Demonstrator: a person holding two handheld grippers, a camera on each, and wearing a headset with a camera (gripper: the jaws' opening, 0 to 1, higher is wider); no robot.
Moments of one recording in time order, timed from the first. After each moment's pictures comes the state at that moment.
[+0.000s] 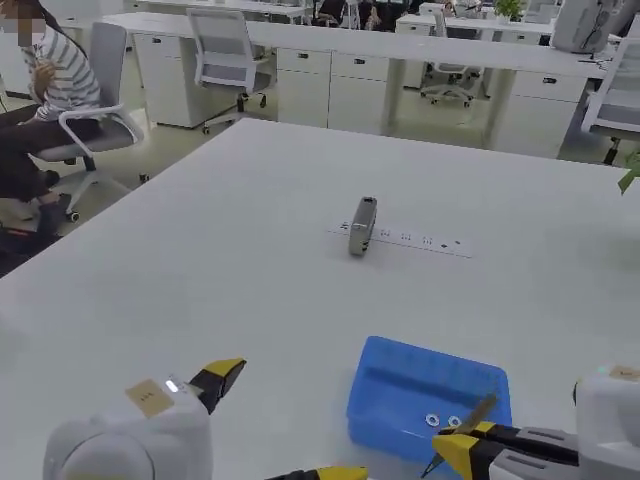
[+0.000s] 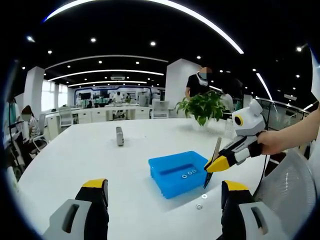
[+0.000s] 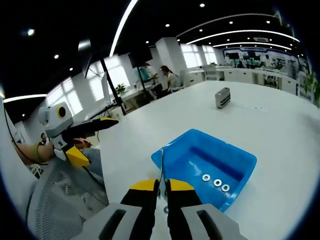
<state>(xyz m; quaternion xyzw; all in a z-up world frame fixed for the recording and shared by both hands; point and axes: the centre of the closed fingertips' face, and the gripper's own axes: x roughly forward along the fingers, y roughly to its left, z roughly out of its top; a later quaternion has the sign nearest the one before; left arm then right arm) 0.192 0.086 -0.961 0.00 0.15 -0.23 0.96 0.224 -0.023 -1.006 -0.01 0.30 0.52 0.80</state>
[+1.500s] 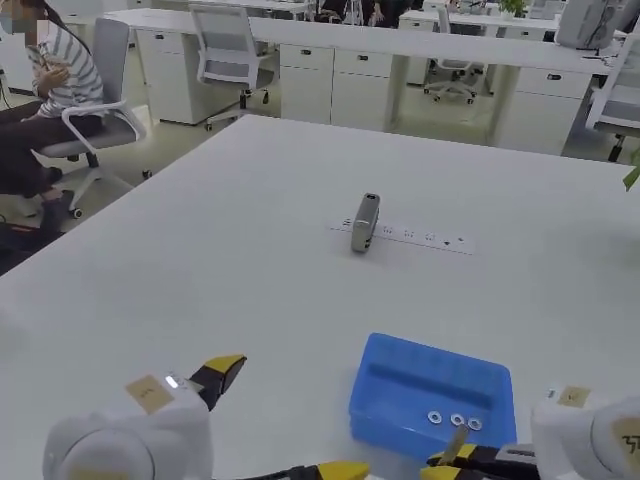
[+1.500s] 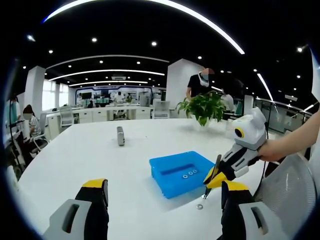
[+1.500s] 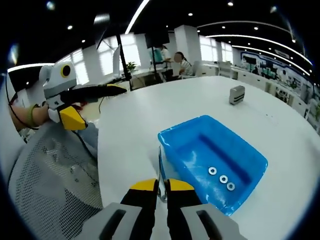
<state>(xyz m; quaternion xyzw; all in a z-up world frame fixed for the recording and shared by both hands) 0.192 0.088 -0.961 0.00 0.15 -0.23 0.96 0.206 -0.016 -1.037 -0.14 0.29 0.56 0.77</state>
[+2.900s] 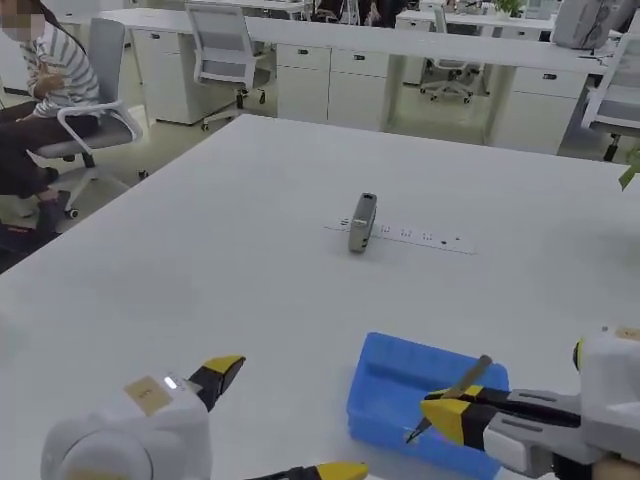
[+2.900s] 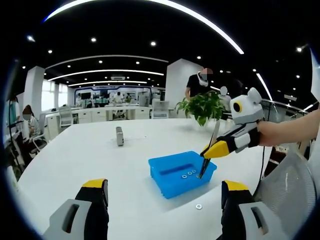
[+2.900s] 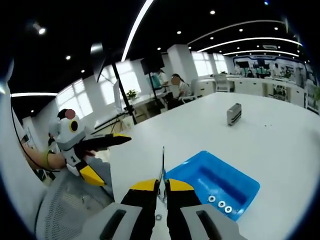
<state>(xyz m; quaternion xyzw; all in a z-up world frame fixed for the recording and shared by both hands) 0.192 0.087 -0.961 0.00 0.15 -0.23 0.96 0.232 -0.006 -0.962 0.00 0.25 0.56 0.79</state>
